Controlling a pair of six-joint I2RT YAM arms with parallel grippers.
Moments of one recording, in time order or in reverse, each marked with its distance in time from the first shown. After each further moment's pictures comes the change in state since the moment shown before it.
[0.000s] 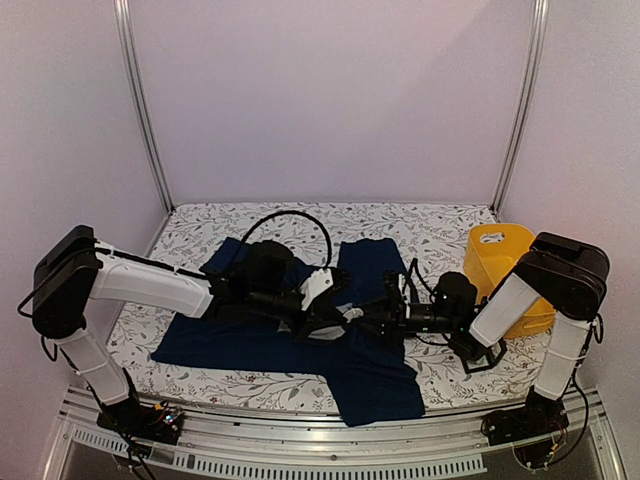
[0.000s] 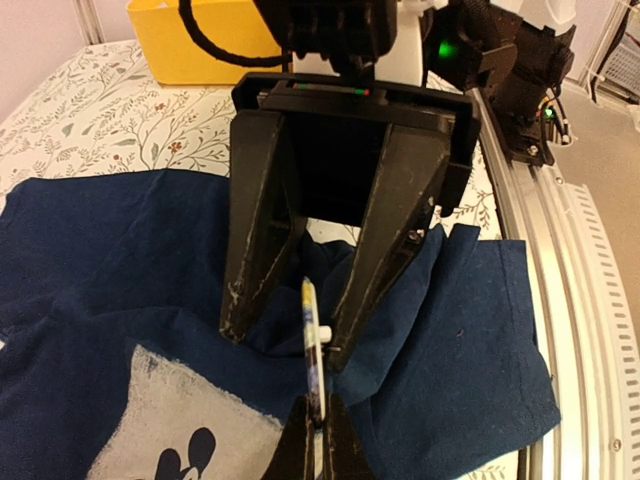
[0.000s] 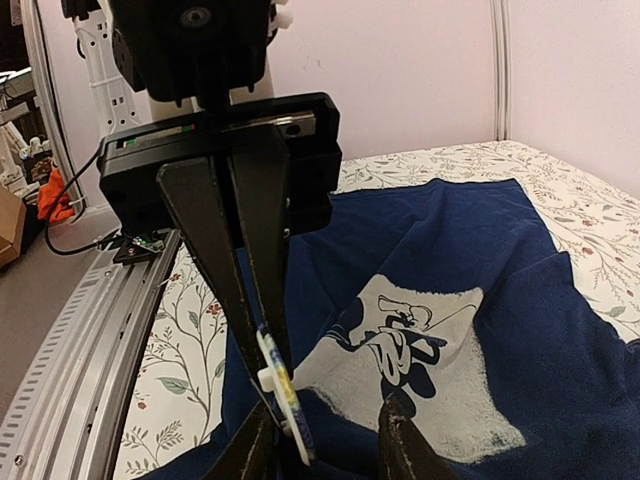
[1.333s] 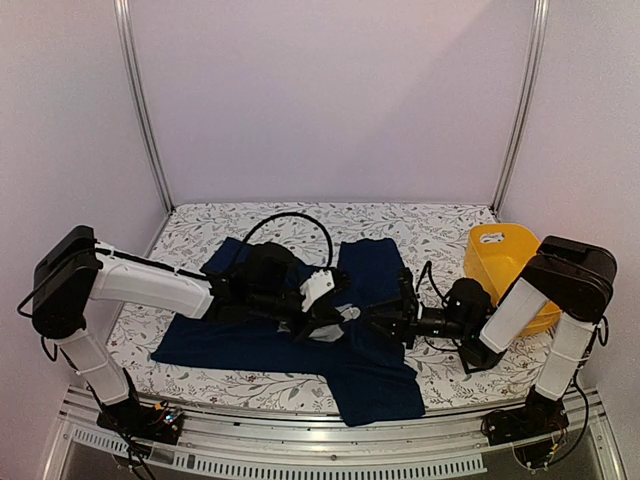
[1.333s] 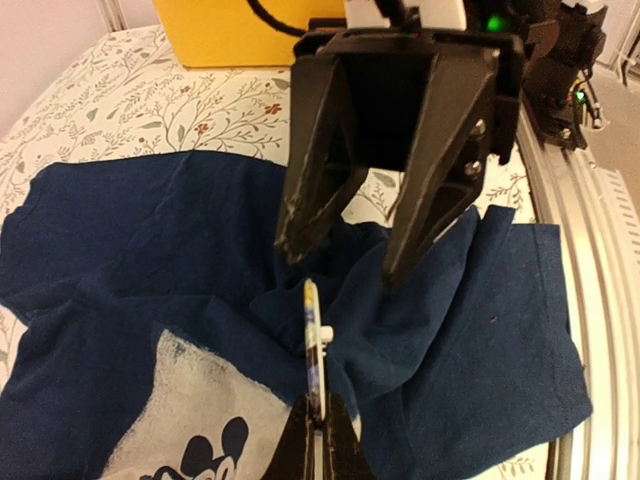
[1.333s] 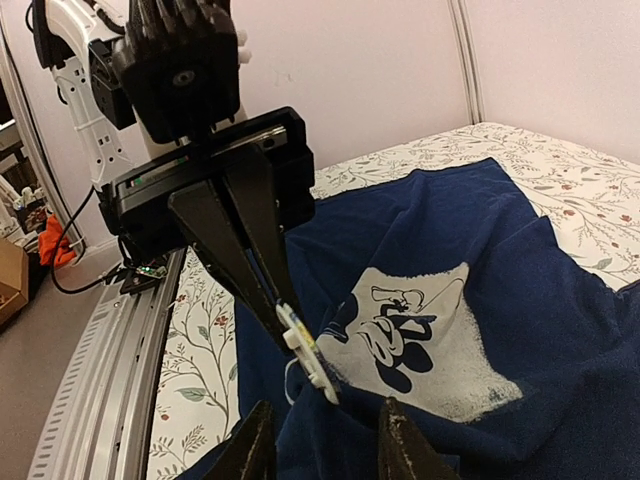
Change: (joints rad) left arm -0.005 0.000 0.000 -0.016 -0.068 0.023; right arm -0.012 -0.024 -0.085 0.087 0.046 0.159
